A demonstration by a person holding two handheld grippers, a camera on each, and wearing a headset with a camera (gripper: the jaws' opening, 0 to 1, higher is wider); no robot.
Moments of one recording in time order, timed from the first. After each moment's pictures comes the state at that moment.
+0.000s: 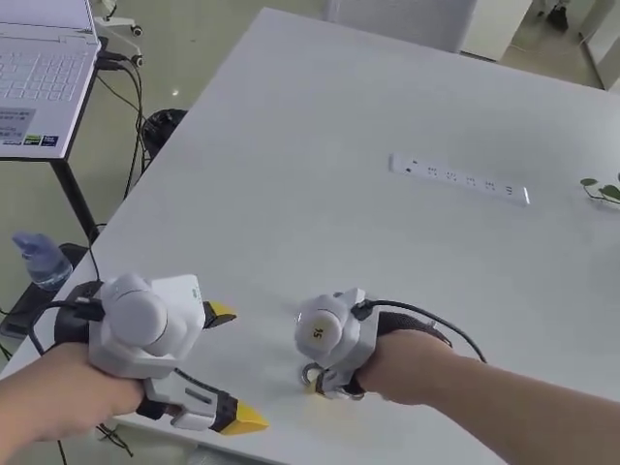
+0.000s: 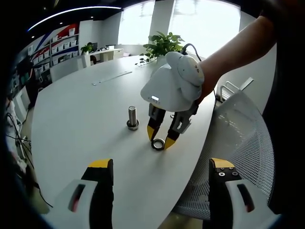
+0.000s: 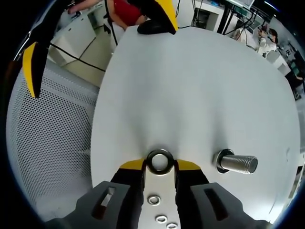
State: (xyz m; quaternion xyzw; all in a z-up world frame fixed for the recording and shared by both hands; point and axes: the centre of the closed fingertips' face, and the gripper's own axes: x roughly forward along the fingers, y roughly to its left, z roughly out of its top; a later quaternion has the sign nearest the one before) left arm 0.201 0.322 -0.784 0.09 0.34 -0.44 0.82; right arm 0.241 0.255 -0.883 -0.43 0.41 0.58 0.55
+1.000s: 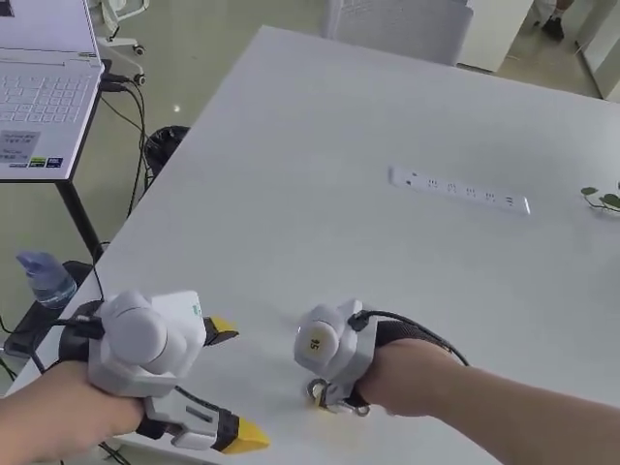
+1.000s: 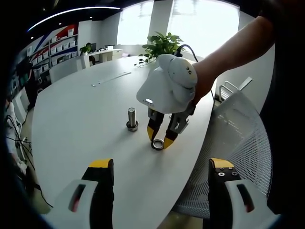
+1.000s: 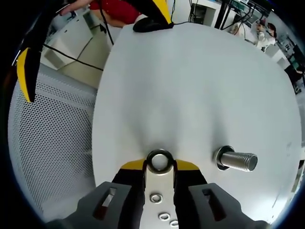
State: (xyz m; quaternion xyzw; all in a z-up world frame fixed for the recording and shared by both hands) left arm 0.202 0.322 -0.779 0.09 0.34 -0.45 0.82; right arm 0.244 0.251 -0.882 -0.43 0.44 0.57 0.55
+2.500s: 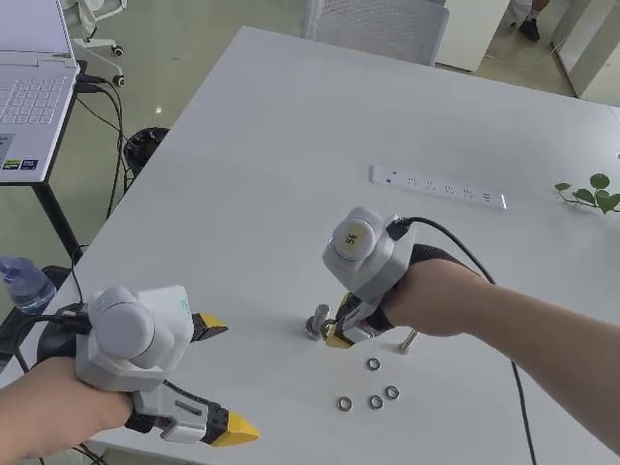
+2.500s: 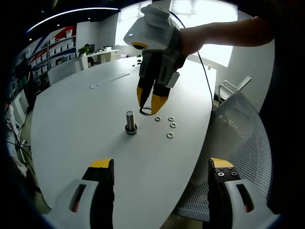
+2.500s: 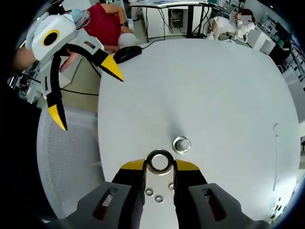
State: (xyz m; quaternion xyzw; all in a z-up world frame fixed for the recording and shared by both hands) left arm 0.204 0.315 -0.776 0.10 0.33 -0.45 0.82; right arm 0.295 0.236 -0.795 -0.36 0.47 0.55 0.60
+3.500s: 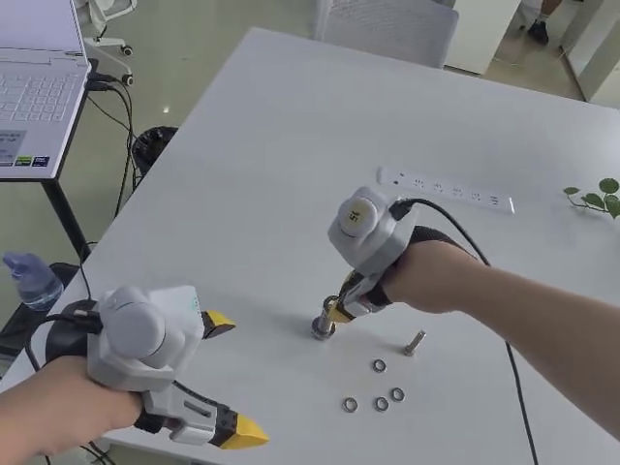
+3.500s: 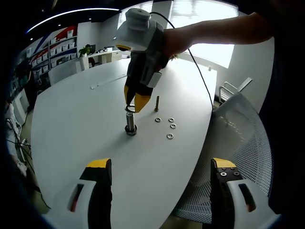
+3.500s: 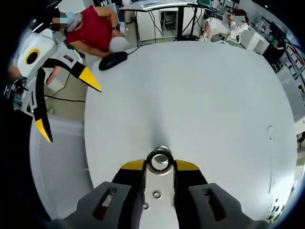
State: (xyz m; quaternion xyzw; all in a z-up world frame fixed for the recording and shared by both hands) left arm 0.202 0.315 -0.776 0.09 0.33 -0.45 0.82; right arm 0.329 0.249 -0.802 -0.36 0.46 0.53 0.62
